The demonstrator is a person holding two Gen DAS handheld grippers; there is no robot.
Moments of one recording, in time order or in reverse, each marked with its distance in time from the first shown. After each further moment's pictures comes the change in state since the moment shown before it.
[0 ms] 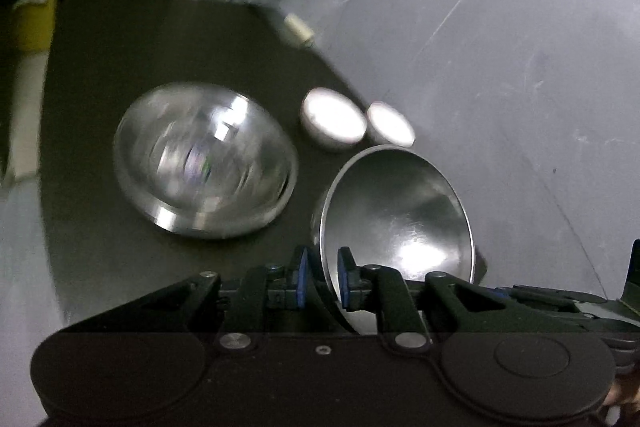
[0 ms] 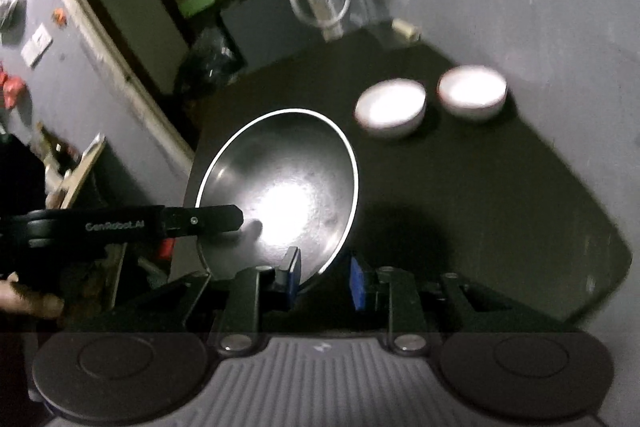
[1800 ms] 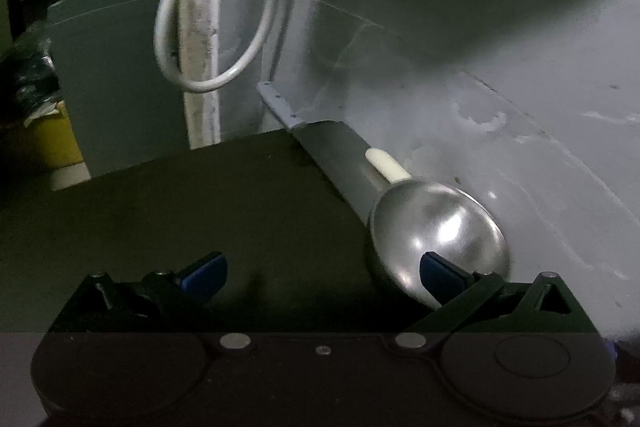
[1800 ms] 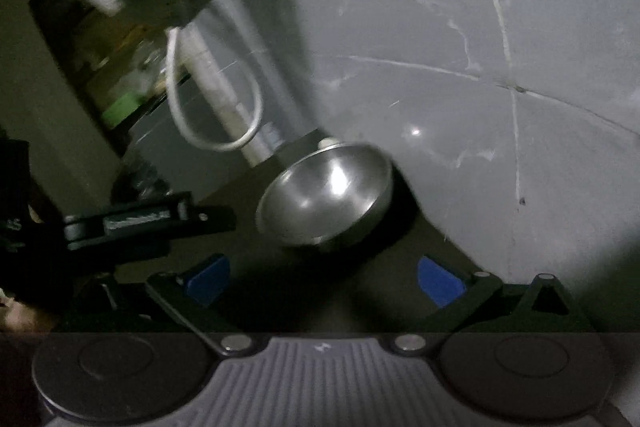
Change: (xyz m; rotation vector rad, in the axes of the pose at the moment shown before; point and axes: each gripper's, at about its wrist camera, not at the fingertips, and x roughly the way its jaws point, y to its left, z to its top) left arm 0.251 0.025 0.301 0.186 -0.118 0.294; right arm 0.208 -0.106 0.229 0.209 -0.279 -0.105
